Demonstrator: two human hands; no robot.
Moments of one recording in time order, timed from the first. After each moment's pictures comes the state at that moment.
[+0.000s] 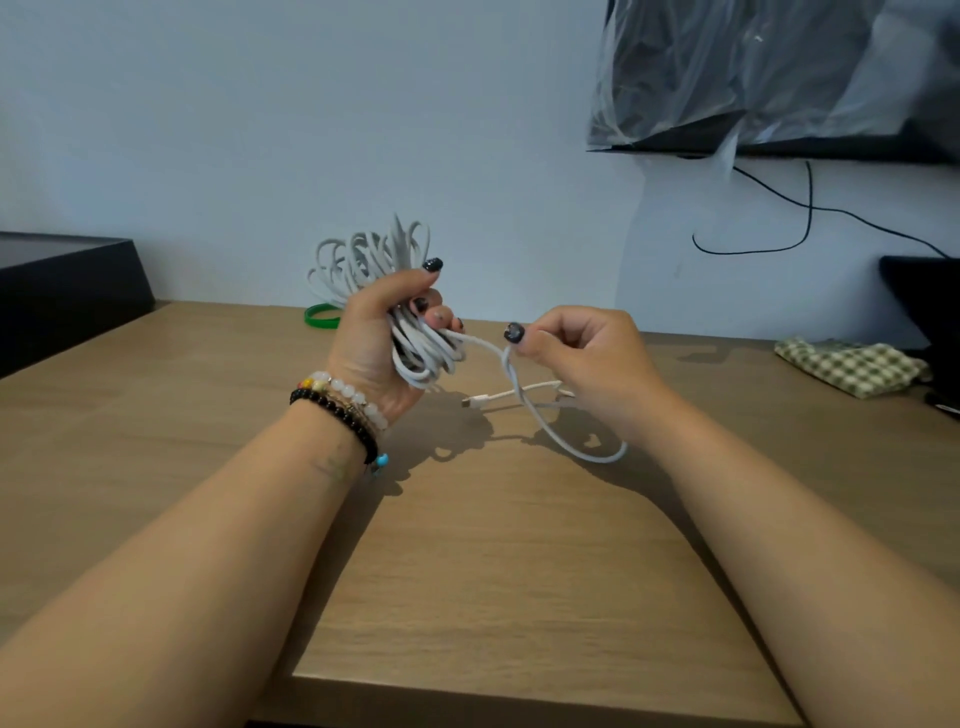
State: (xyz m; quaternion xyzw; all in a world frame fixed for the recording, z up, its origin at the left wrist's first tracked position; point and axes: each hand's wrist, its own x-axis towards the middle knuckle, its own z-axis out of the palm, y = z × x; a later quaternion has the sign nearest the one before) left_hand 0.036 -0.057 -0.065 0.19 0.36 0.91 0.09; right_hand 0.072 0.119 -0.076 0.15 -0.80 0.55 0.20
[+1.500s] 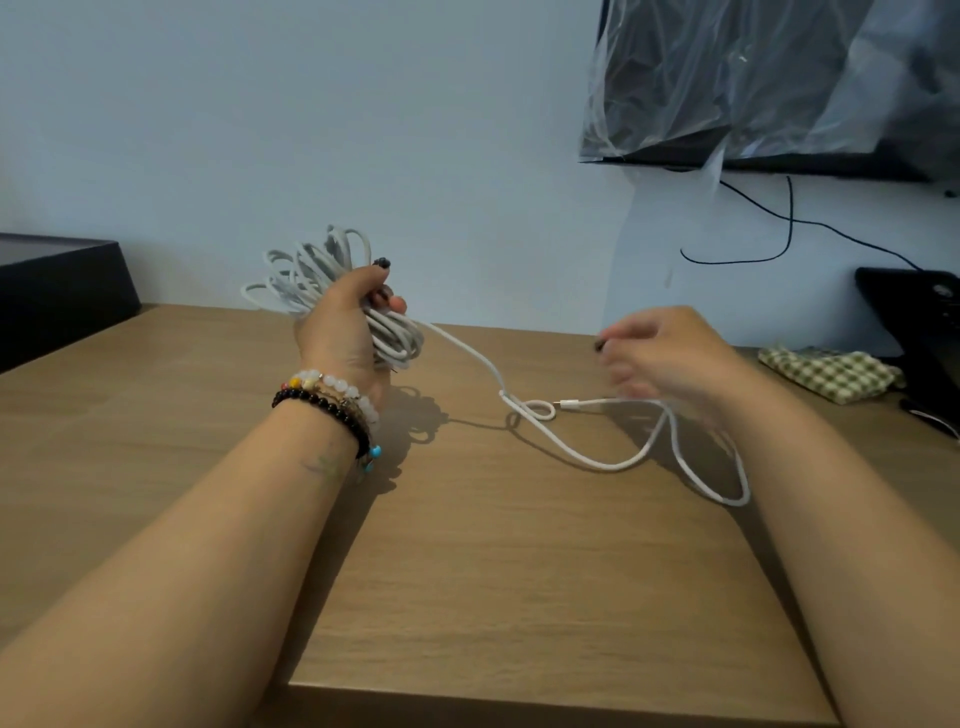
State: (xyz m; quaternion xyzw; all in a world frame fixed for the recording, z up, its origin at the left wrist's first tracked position) left_hand 0.016 -0.068 -0.064 0.03 0.34 0.94 -0.09; right_hand 0.067 0.183 -0.060 -0.08 -0.86 0.49 0.14
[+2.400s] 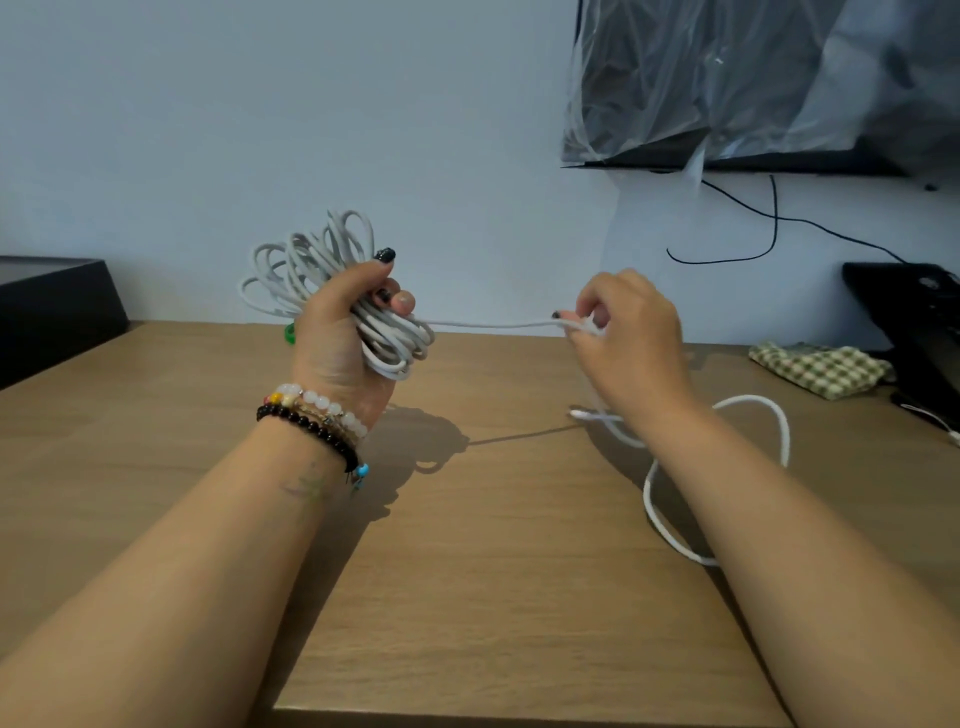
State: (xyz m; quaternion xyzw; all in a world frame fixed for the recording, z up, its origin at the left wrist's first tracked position) left_hand 0.042 -0.060 -0.050 0.18 0.35 0.92 -0.01; right_hand 0.057 0.154 -0.069 0.05 -0.86 0.21 0.47
